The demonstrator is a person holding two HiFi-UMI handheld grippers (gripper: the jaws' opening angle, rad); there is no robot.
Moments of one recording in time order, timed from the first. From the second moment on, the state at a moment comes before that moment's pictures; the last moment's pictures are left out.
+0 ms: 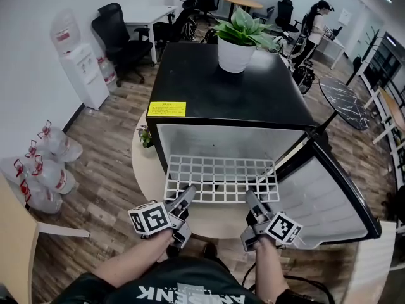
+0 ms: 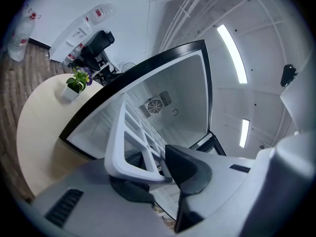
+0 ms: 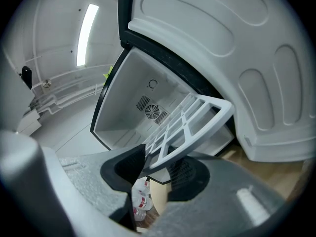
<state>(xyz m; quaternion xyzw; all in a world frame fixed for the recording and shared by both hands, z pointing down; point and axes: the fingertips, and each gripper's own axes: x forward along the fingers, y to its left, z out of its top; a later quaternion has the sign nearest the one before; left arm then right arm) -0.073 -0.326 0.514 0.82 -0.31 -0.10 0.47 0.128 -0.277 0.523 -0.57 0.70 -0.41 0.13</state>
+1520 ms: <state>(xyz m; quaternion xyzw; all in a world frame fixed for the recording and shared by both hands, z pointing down) -0.069 -0.359 0.512 0.81 -0.31 -0.11 0.48 0.125 -0.314 0.514 -0.56 0.72 -0.39 0.12</state>
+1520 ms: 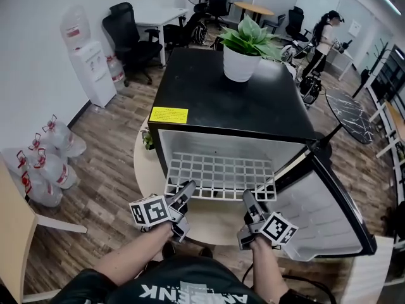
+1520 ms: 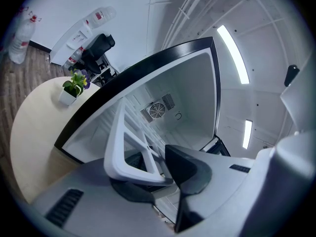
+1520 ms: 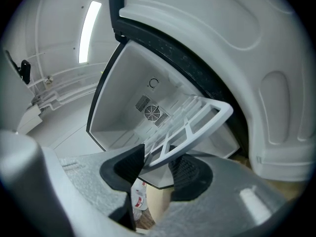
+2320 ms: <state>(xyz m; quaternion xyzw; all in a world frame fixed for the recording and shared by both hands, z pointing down) -0.058 -0.361 0.510 0.81 -0.31 -0.11 0.47 0.112 -0.285 0.513 -0.58 0.75 -0.31 0.06</state>
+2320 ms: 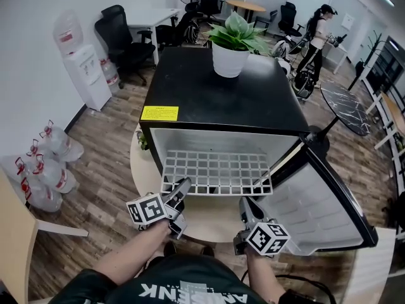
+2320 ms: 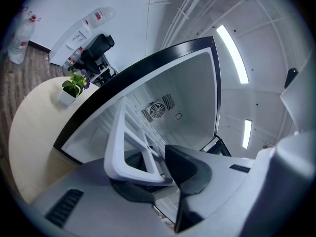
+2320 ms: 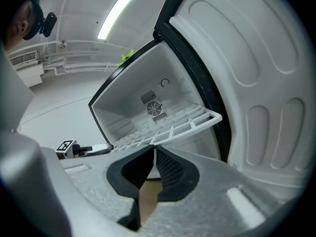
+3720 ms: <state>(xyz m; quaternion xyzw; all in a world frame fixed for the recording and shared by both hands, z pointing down) -0.087 -0.350 0.512 0.85 -0.45 -0.01 0.26 0.119 -0.327 0.522 -0.56 0.77 -0.31 0.04</state>
